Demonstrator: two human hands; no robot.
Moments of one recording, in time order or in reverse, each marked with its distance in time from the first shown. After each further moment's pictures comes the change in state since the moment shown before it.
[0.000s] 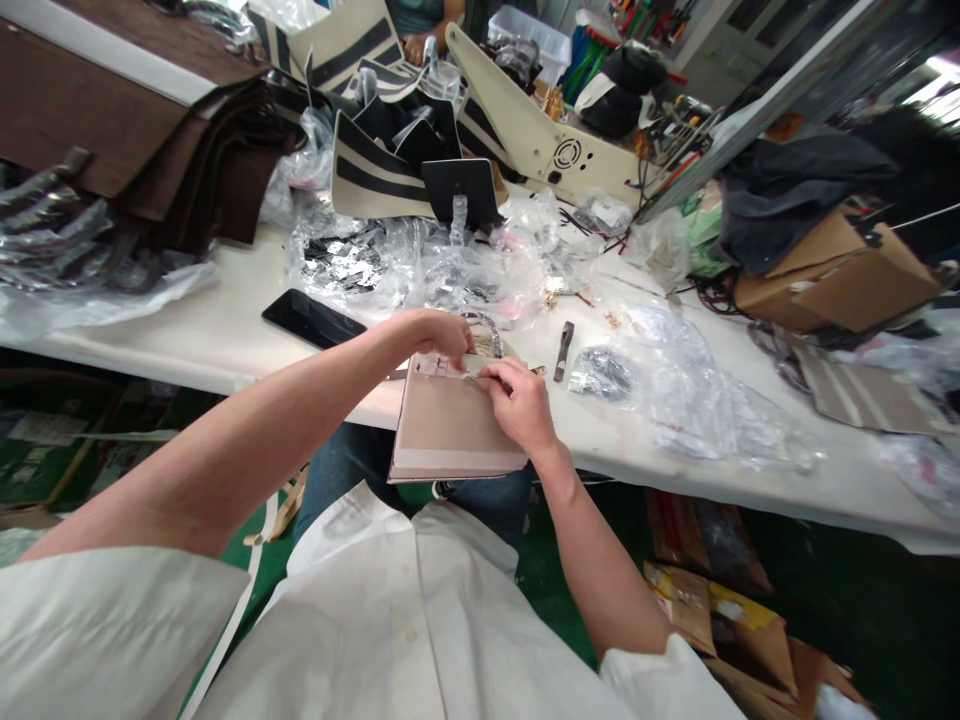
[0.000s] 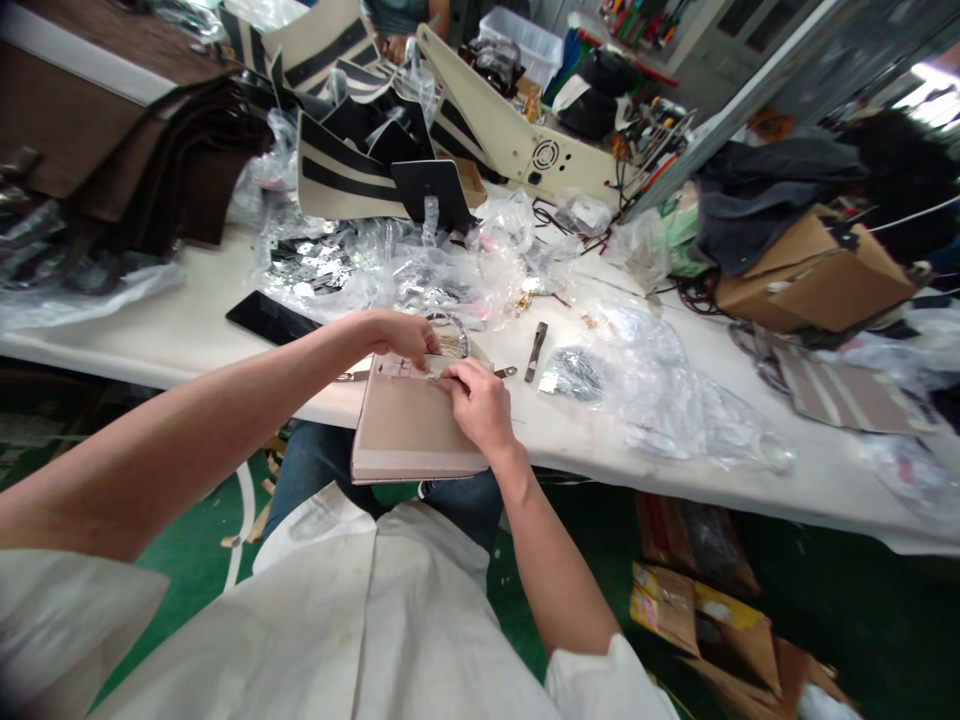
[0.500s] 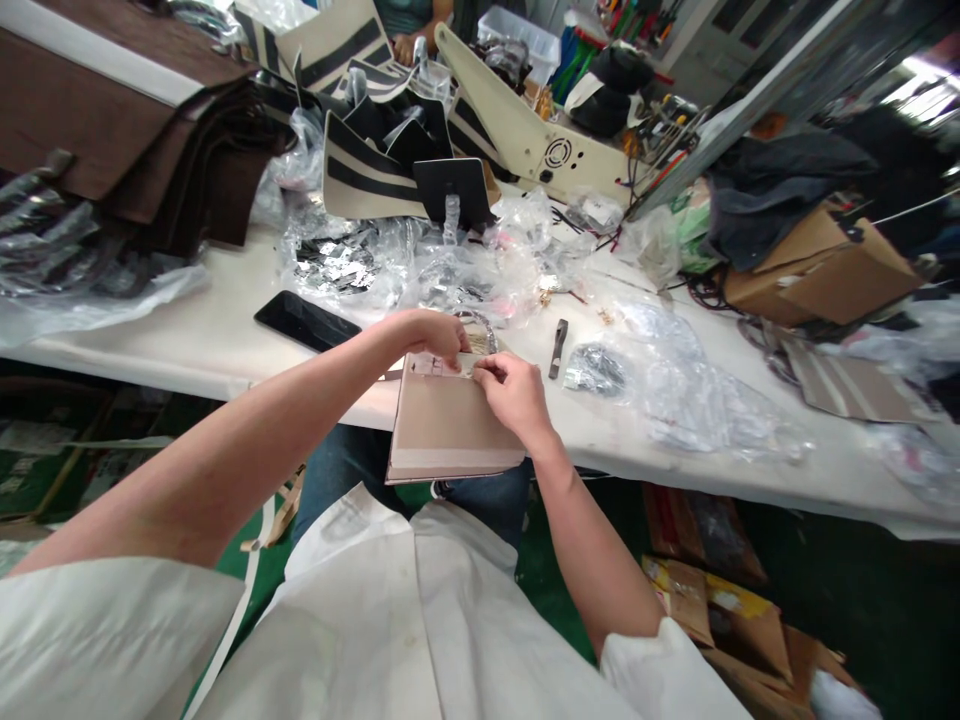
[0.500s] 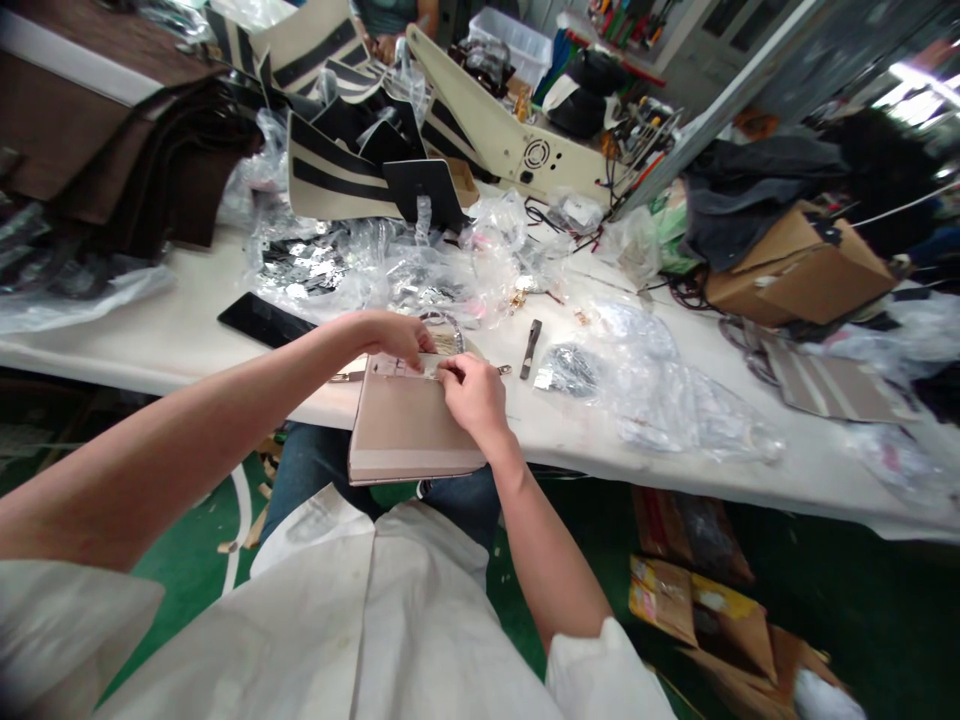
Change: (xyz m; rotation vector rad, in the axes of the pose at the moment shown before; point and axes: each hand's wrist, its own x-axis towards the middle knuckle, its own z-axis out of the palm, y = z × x) left_hand 0.001 -0.010 0.005 0.002 0.028 0.030; right_hand 0.015 0.006 0.006 -0.009 0.037 0.182
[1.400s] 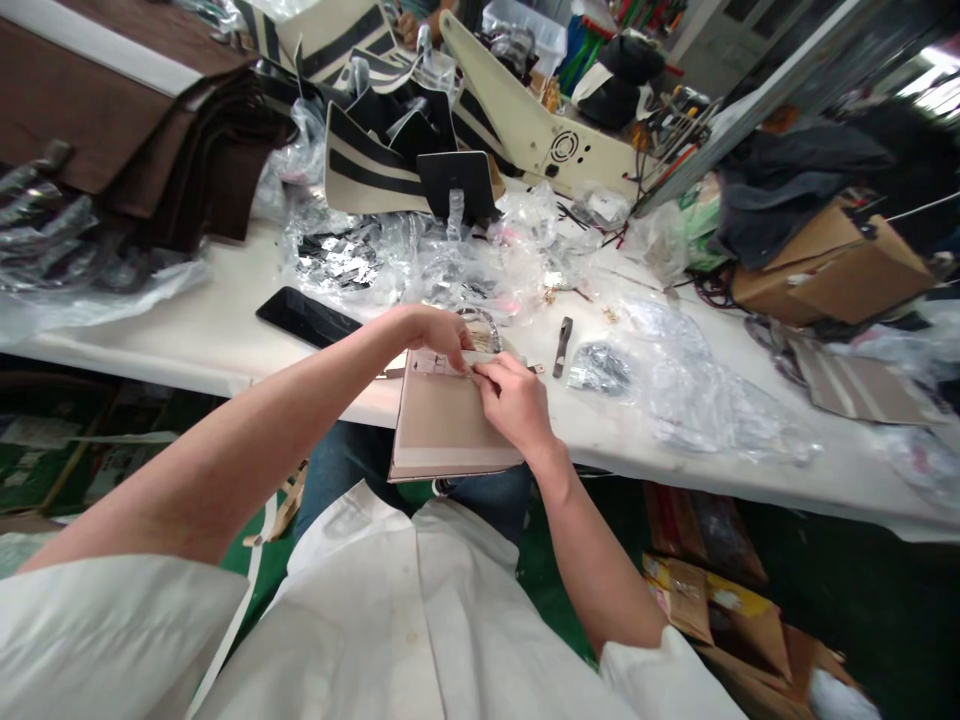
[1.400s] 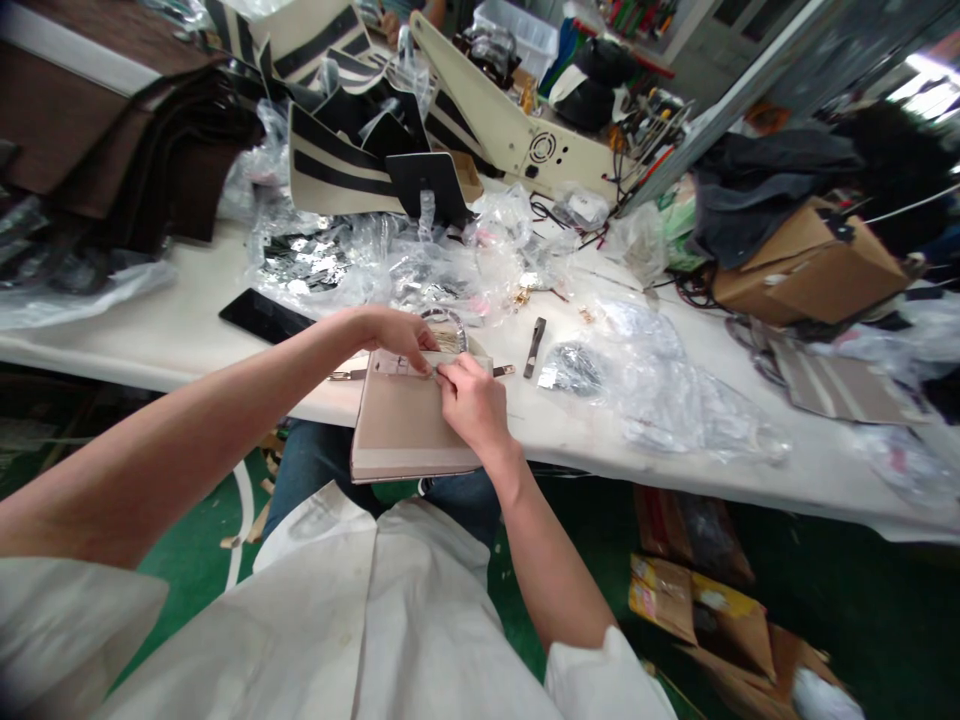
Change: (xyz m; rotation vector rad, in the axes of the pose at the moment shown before) left_hand -0.002 -0.010 0.001 -0.103 -0.054 0.126; right_hand -0.019 -0.012 -0.003 -0.189 -0.046 -0.186
